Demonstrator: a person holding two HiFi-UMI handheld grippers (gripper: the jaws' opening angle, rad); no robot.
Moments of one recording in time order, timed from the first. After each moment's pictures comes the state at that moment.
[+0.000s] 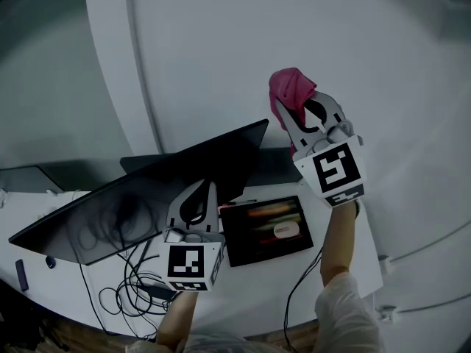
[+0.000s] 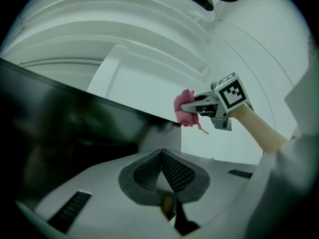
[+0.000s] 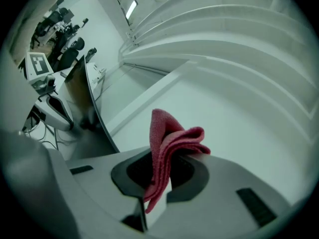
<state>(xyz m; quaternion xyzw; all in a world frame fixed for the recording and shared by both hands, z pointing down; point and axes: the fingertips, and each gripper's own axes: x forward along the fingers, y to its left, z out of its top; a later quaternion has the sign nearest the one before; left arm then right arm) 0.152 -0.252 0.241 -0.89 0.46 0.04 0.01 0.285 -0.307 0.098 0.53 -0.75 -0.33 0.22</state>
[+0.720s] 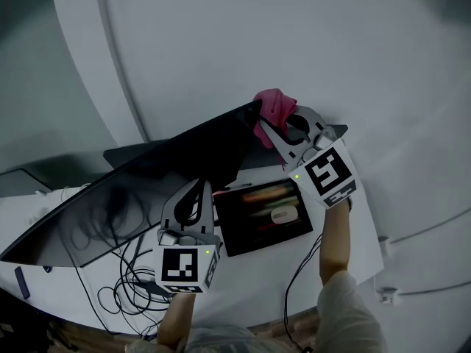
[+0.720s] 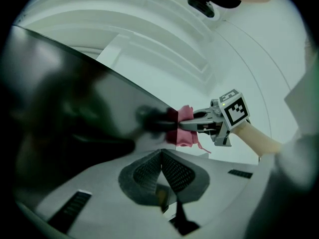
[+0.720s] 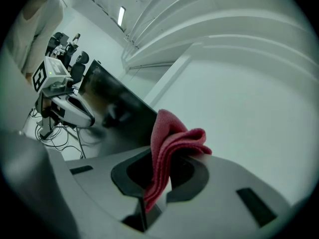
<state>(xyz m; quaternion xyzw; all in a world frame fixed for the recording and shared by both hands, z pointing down) 0.161 -0.252 0.276 -0.90 0.44 0.04 -0.01 0.285 -0.312 0.201 0.46 -0.82 -0.24 0.23</state>
